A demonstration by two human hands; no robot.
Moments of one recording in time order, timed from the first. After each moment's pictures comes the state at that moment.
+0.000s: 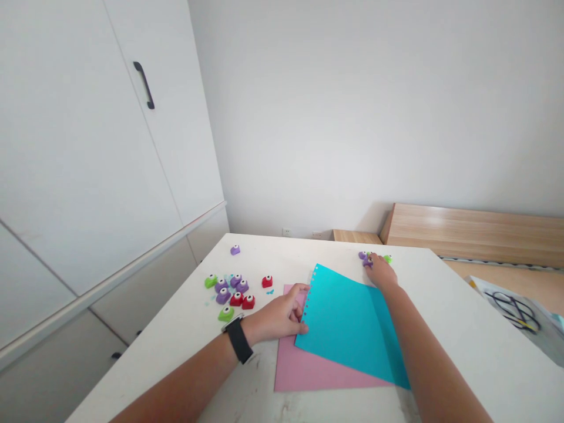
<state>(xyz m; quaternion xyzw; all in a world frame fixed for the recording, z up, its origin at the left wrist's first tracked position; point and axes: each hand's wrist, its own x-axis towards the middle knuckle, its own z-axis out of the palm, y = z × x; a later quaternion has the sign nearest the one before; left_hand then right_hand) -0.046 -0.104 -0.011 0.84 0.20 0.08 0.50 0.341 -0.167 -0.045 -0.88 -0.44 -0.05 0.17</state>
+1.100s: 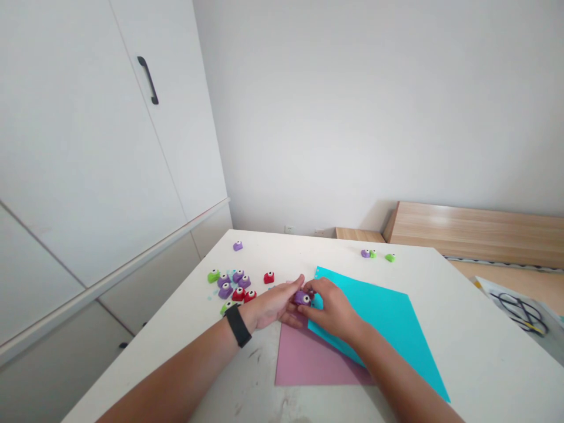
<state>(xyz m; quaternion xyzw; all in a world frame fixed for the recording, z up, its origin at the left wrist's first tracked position) -0.038 -0.103 0.007 0.55 0.24 0.07 0.80 0.120 -0.204 0.010 -0.61 -0.71 0.10 0.35</state>
